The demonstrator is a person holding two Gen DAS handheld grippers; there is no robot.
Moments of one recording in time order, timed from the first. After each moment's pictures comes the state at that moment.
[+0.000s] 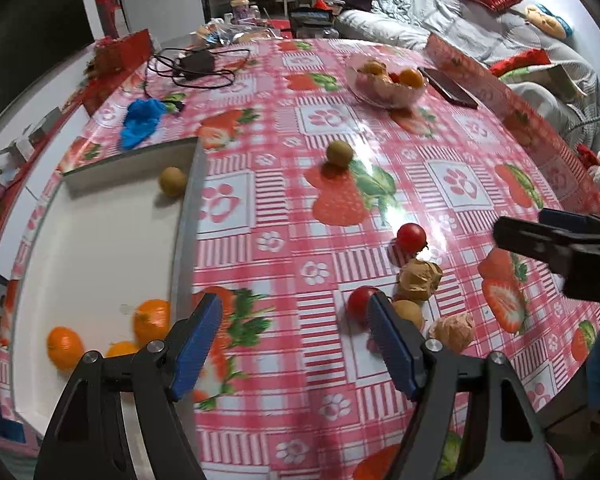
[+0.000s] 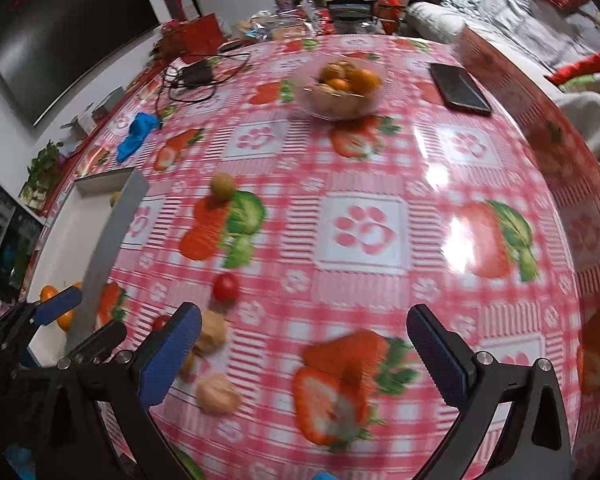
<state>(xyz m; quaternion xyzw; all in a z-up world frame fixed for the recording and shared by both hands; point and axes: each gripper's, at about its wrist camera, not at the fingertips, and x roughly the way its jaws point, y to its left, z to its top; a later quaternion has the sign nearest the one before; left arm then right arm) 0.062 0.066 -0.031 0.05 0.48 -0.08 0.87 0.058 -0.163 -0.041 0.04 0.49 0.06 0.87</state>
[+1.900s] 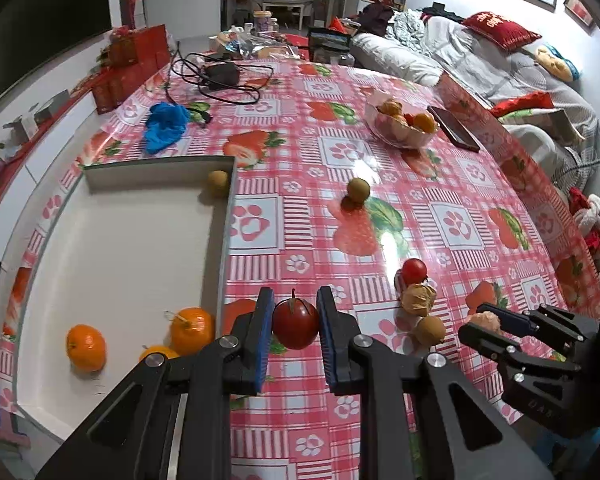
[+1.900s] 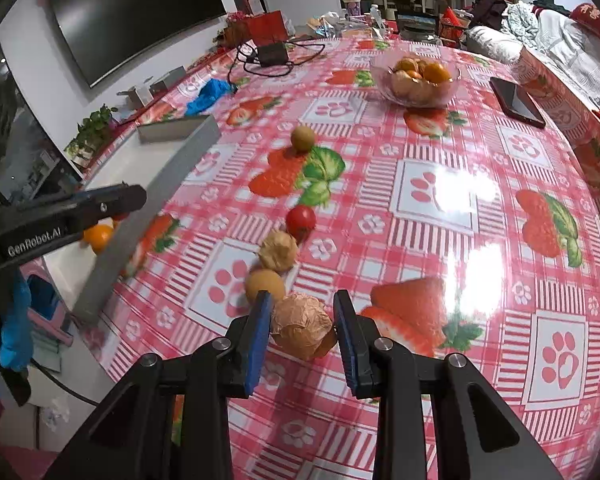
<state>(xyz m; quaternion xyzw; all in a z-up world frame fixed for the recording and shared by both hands) 0.059 0.107 0.002 -0.01 0.46 -0.07 0.88 0.013 -0.127 -0.061 0.00 0.47 0.16 0.87</state>
